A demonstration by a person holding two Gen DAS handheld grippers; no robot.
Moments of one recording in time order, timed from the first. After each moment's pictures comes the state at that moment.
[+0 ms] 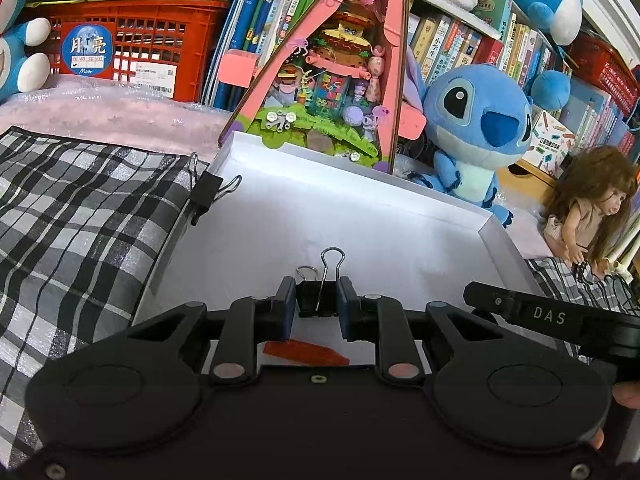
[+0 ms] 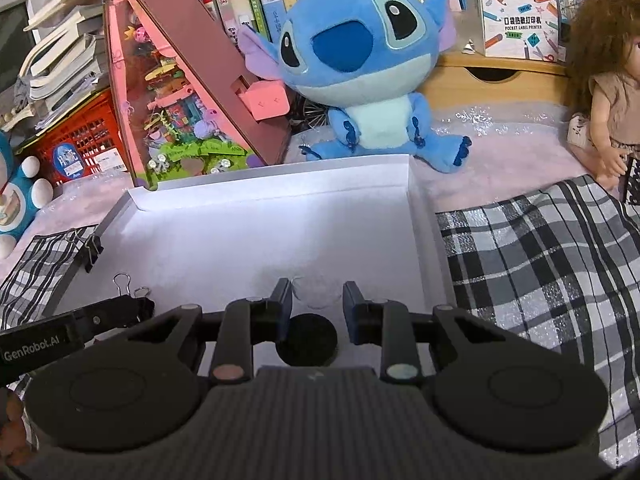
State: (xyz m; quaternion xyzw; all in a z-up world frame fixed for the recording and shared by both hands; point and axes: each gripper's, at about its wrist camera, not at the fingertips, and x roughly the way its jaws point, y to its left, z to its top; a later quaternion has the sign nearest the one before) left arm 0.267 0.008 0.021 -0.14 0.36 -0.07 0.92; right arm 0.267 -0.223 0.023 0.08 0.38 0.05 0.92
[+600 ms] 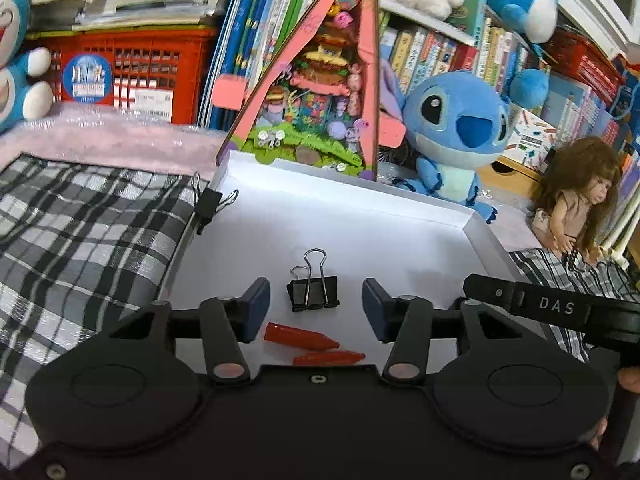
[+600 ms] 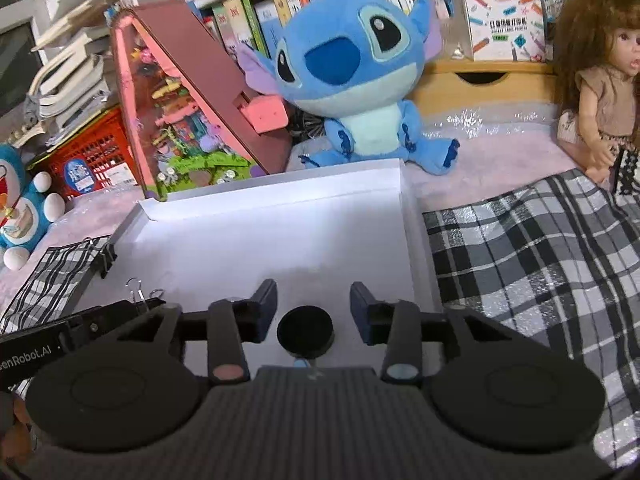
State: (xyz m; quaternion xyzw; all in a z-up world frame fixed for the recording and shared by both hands) left arm 0.237 0.005 0.040 -0.10 0.34 -0.08 0.93; right arm 0.246 -0.233 0.032 0.10 0.36 0.06 0.93
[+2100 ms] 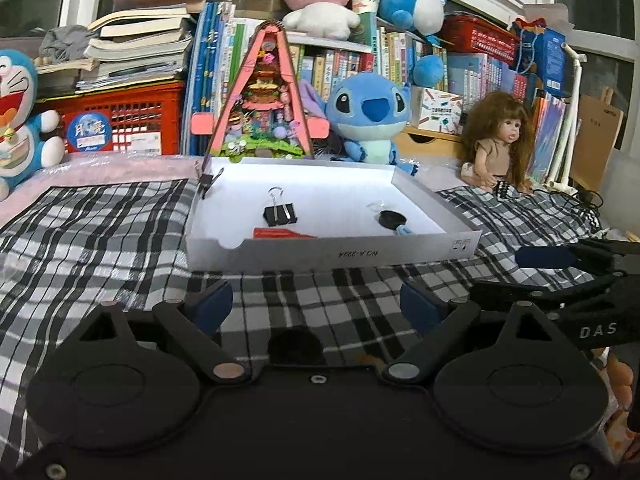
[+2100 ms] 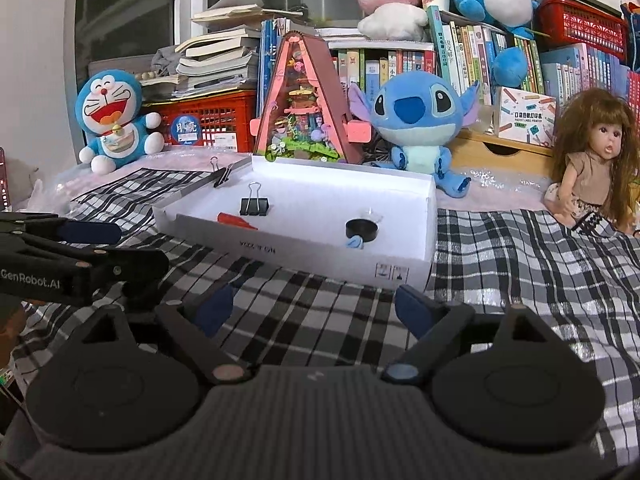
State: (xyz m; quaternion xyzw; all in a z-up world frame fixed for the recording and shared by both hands) left arm 0.069 0.013 0.040 -0.02 0.26 -0.14 0.95; right arm 0.063 -0.222 0.041 -0.03 0.26 0.15 0.95
